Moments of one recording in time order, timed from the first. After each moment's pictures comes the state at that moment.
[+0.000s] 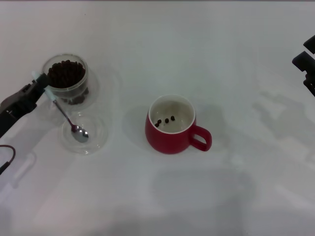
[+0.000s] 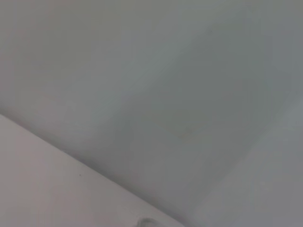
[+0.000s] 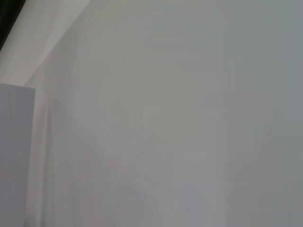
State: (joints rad) left arm -0.40 -2.07 2.84 -0.14 -0.81 1.45 -1.24; right arm 0.29 1.94 -2.06 0.06 0.01 -2.00 0.54
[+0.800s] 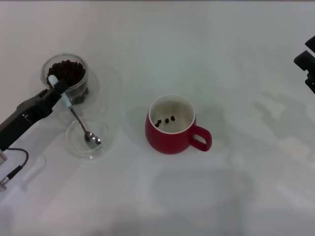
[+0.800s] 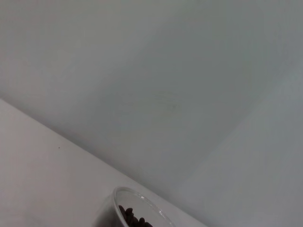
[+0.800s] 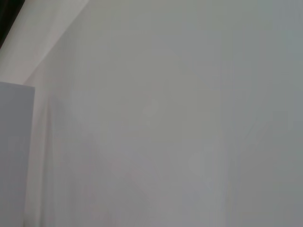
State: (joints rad) left arm -0.41 -2.08 2.84 -0.10 -0.75 1.43 -1.24; right arm 0.29 1.94 -2.06 0.06 0.02 -2.00 0.54
